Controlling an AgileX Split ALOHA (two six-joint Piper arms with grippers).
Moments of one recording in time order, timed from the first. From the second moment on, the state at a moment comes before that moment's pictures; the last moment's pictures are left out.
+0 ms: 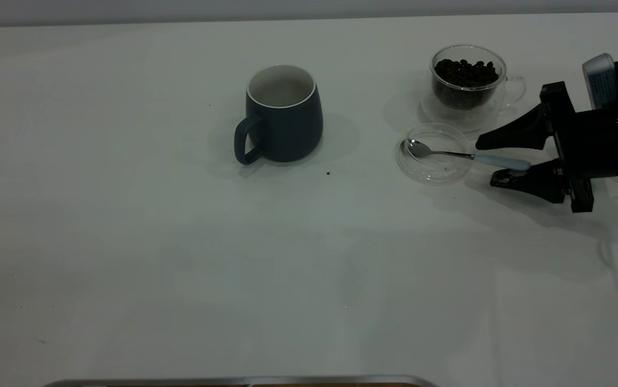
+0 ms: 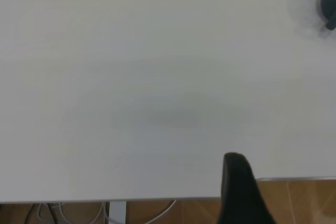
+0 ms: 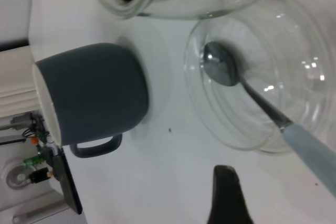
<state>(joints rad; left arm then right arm) -0.04 -0.02 -0.49 0.01 1.14 -0.02 -0.17 2.53 -0.98 1.79 0.97 -1.39</state>
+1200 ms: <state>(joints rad) -0.04 -0.02 -0.49 0.01 1.14 -0.02 -0.21 2.43 -0.91 1.76 1.00 -1.49</state>
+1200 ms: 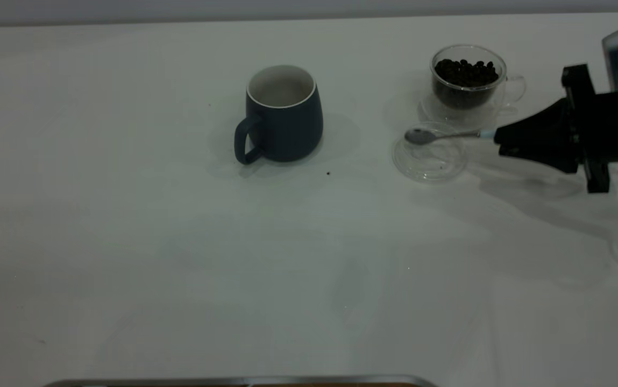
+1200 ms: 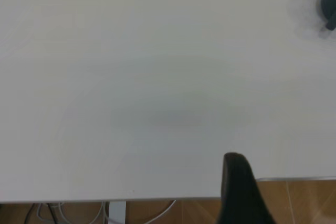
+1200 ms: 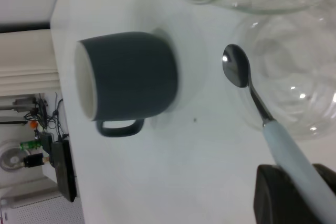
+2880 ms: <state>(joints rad) -0.04 -0.02 -0.49 0.01 1.14 -0.02 -0.09 2.12 -1.03 1.51 0.49 -1.47</state>
